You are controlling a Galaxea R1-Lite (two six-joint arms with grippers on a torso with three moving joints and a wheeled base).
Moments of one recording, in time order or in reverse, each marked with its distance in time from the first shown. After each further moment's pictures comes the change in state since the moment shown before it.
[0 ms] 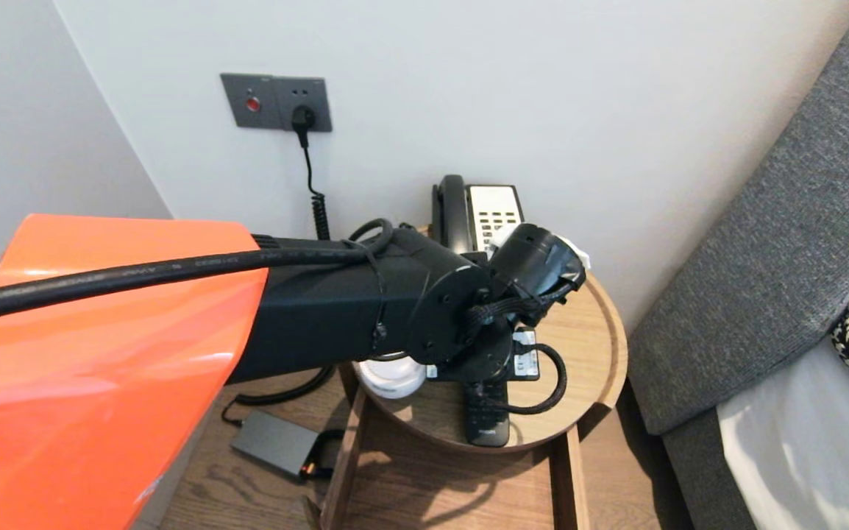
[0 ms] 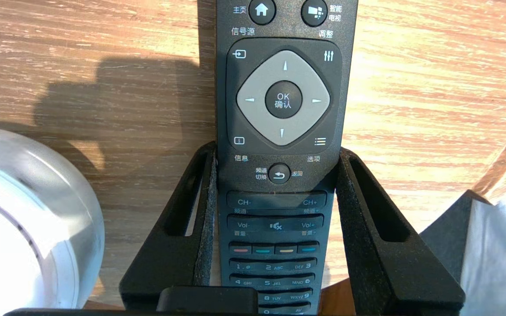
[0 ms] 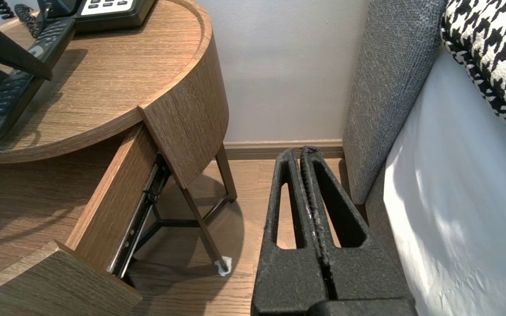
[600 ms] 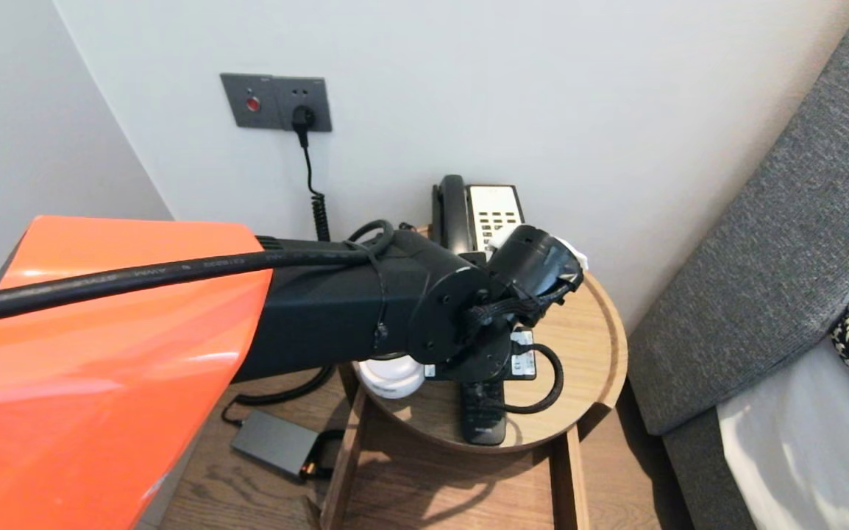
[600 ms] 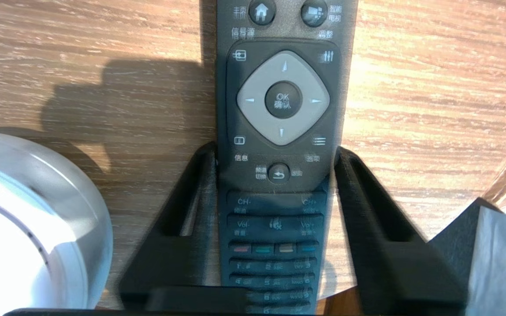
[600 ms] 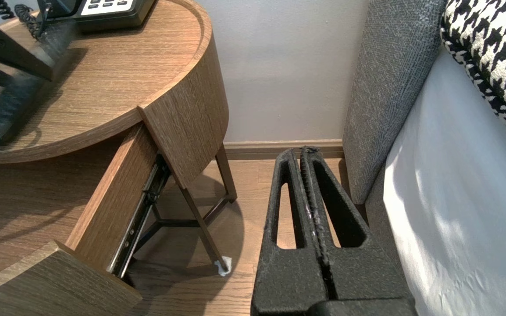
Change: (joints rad) left arm 0.003 0.004 0.000 -0.001 0.016 0.005; right arm 0.000 0.000 0.000 0.000 0.000 0.000
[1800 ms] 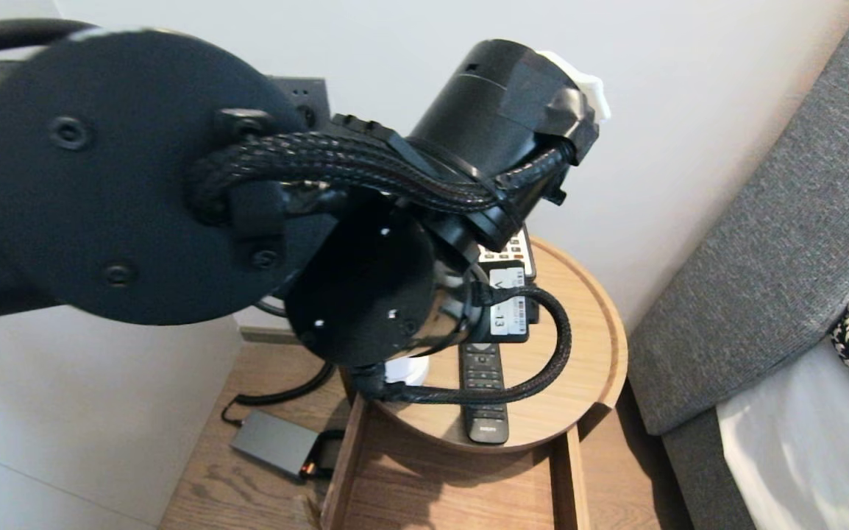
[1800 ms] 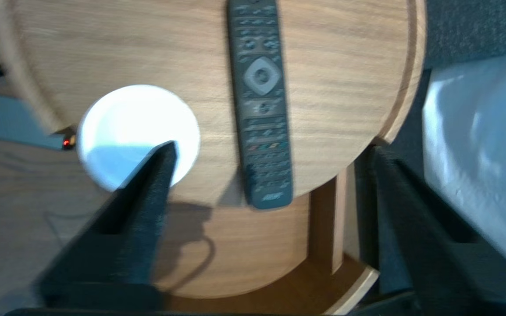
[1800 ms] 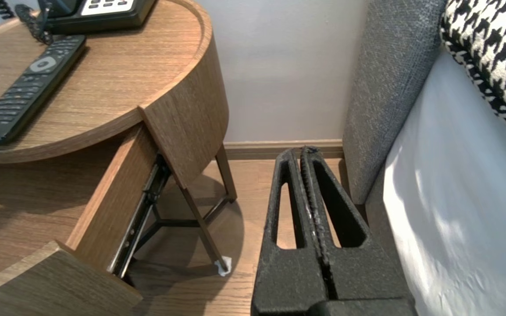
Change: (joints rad) left arm -0.090 -0.348 0.102 0.089 0.096 0.032; right arm 0.000 0.000 0.000 0.000 0.000 0.000
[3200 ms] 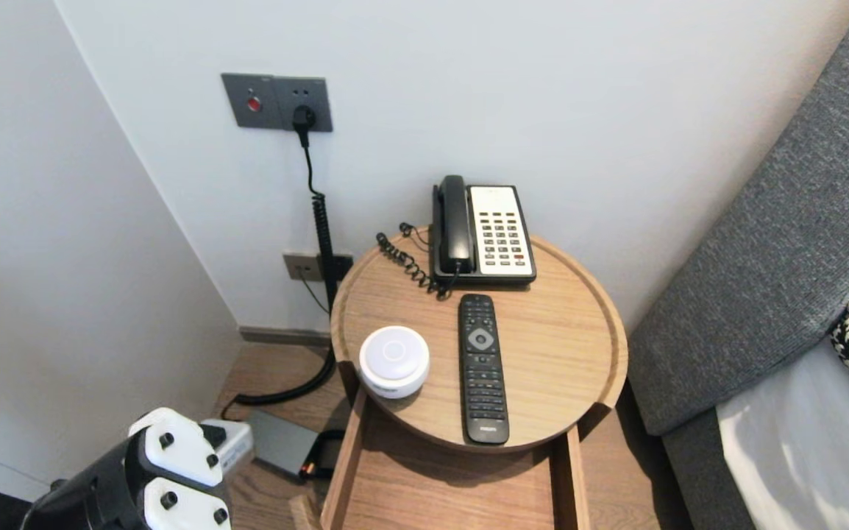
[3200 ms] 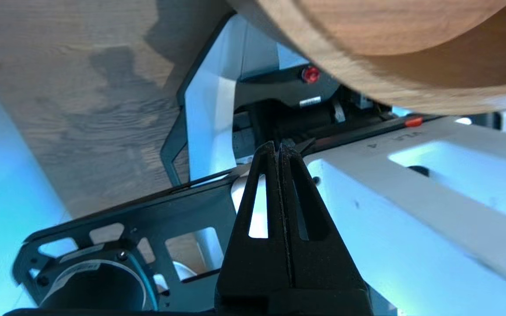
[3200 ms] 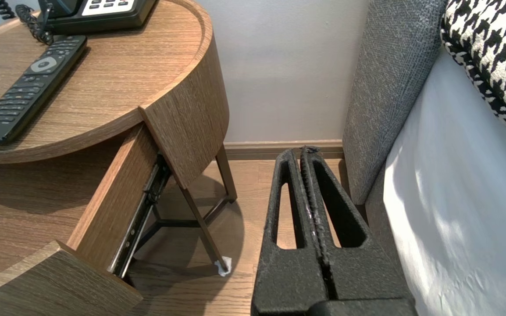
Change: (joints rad) left arm 0.008 -0.510 1.029 -0.112 -0.313 -0.099; right arm 0.000 0.000 0.000 0.000 0.000 0.000
